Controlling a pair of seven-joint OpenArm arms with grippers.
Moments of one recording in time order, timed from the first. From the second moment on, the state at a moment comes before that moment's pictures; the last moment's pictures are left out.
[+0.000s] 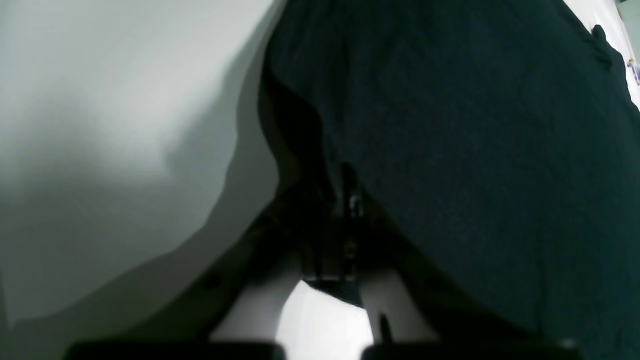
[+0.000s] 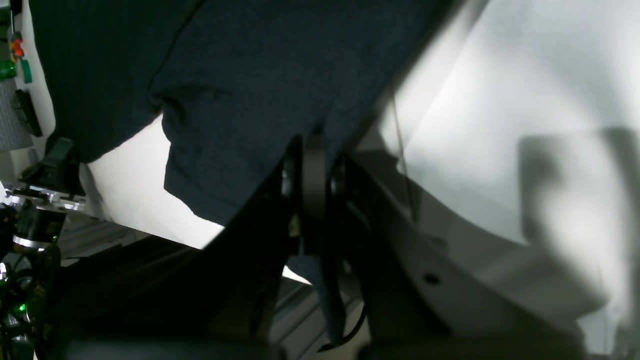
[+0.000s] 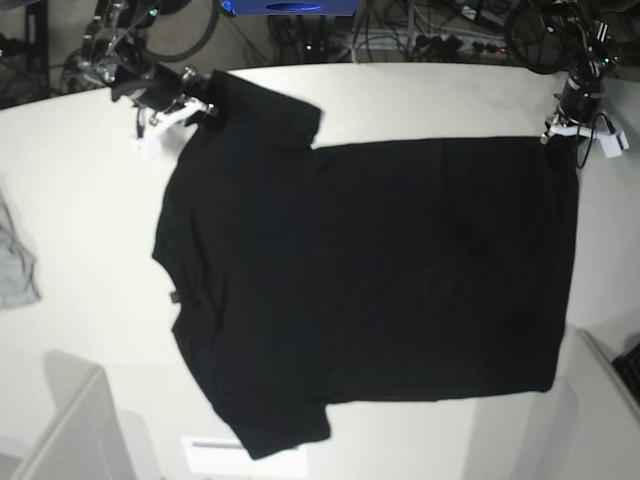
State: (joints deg) left arm 19.1 -13.2 -44.7 72.8 -43.9 -29.9 30.9; right arm -24.2 -0.4 22.5 95.3 45.2 16.6 -63.0
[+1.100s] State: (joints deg) left arm 37.5 -11.9 -44.7 95.1 -32.6 -29.7 33.0; right arm -34.3 -1.4 29.8 110.6 43.5 12.1 -63.6
